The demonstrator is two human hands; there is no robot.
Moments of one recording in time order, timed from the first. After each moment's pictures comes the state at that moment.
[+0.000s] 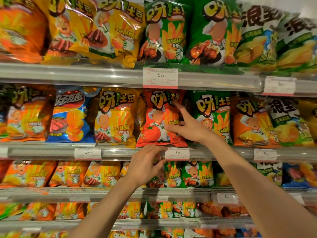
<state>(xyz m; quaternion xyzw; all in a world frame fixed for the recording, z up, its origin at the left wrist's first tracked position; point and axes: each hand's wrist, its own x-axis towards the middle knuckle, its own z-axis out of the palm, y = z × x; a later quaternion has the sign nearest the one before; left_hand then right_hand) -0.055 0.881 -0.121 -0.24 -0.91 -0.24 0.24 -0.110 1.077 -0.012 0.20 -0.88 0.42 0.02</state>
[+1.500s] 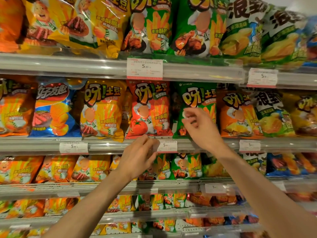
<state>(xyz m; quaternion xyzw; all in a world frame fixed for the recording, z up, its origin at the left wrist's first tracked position) -0.055 0.896 -0.123 -0.26 -0.91 -0.17 0.27 -0.067 1.132 -0.036 0.13 -0.88 0.36 0.26</state>
